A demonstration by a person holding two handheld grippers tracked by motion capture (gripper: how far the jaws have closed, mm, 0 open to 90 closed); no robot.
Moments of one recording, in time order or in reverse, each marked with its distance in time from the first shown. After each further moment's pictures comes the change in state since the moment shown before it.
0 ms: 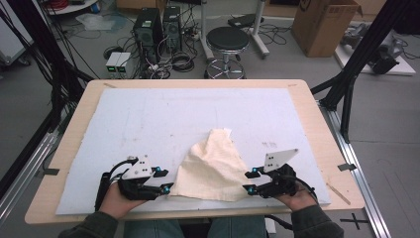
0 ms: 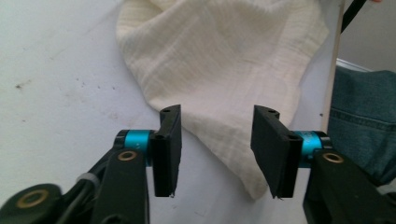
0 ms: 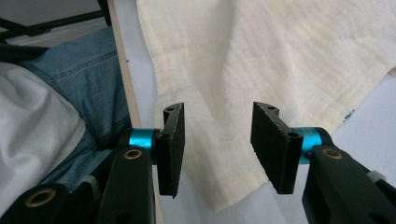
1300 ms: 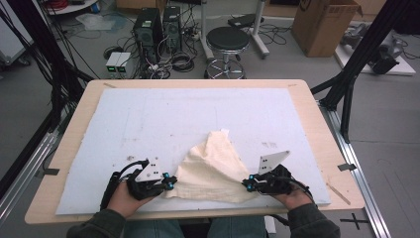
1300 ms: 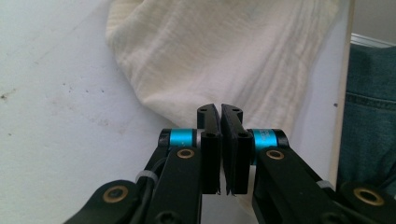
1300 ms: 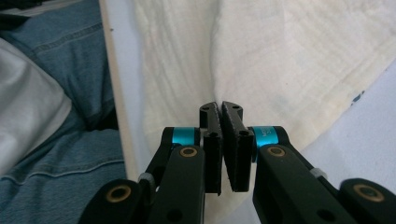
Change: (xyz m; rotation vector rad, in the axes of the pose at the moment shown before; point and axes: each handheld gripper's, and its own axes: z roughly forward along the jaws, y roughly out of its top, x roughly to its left) left arm -0.008 0.007 0.012 0.053 0.011 0.089; right arm -0.004 -0.008 0.012 0.068 -0.002 -0.039
